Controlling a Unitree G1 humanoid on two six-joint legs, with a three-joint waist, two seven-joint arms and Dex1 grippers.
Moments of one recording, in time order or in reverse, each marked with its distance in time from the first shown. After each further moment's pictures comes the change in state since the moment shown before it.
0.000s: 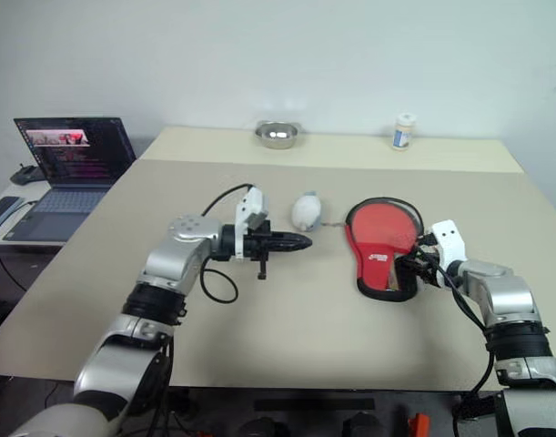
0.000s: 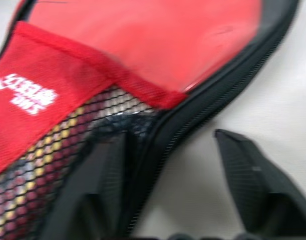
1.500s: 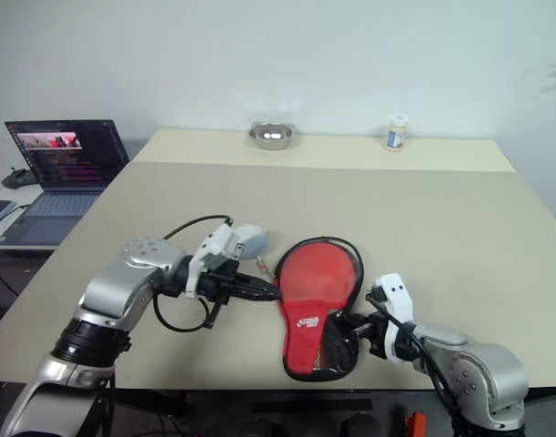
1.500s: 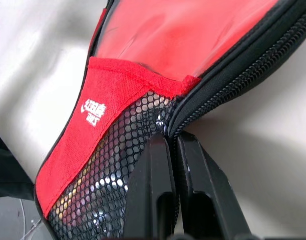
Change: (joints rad) left arm 0.236 0.262 -0.058 -0.428 -0.180 0.202 -0.198; right arm 0.427 0.363 -0.172 -0.989 0.324 0.735 -0.245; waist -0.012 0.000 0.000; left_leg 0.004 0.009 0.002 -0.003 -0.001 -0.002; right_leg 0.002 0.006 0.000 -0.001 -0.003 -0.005
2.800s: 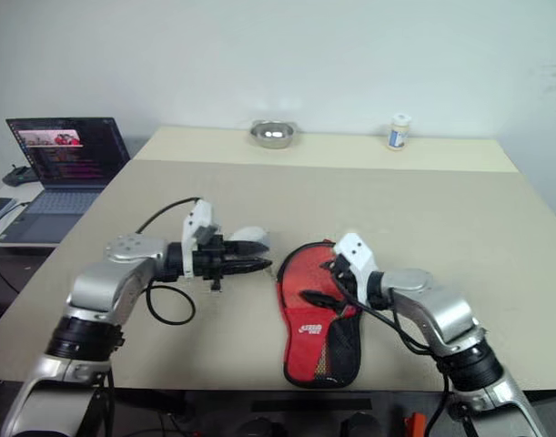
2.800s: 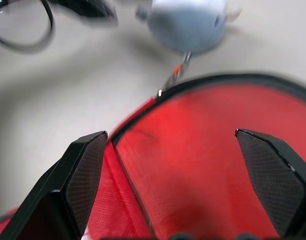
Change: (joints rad) left arm -0.007 0.003 0.131 0.082 -0.006 0.021 0.313; right arm -0.371 -0.208 0.486 0.506 -0.211 -0.718 0.314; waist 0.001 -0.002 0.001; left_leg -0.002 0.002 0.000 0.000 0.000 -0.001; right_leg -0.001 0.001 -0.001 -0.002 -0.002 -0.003
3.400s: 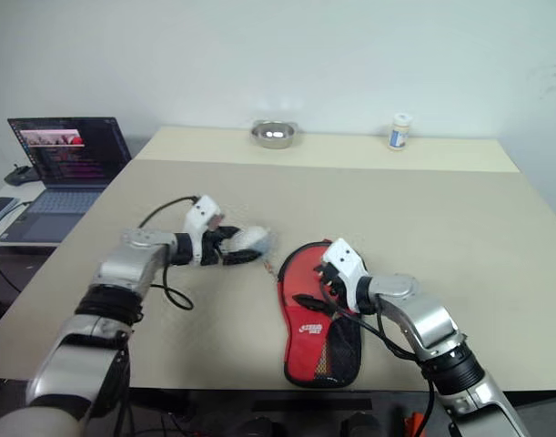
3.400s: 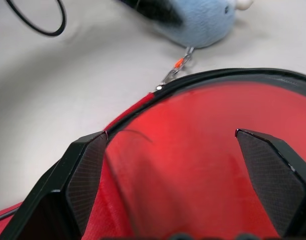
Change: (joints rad) left arm -0.246 -0.094 -0.082 0.604 0.250 -0.161 0.093; right arm 0.013 0.069 0.011 0.013 -0.117 -0.052 -0.037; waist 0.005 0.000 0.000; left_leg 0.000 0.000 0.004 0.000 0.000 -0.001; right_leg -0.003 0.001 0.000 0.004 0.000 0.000
